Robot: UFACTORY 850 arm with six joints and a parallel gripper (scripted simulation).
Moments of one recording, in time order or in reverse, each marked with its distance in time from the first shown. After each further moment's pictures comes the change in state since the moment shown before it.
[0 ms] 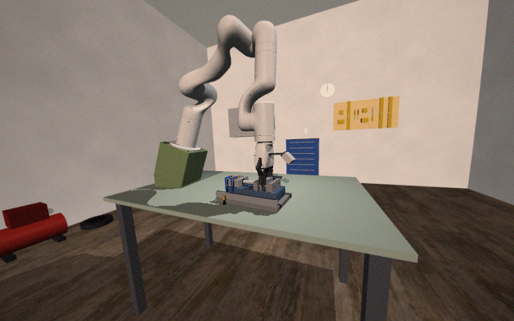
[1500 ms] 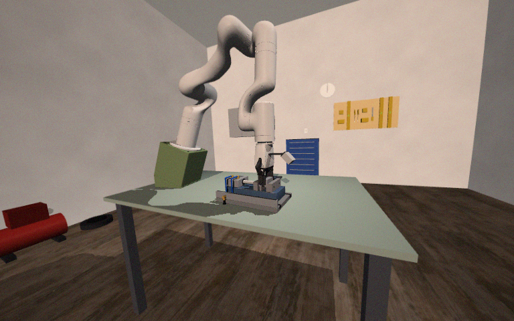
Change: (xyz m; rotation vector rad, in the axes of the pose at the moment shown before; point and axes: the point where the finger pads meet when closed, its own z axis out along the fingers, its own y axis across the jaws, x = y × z) arm 0.000 0.000 0.000 0.000 0.000 0.000
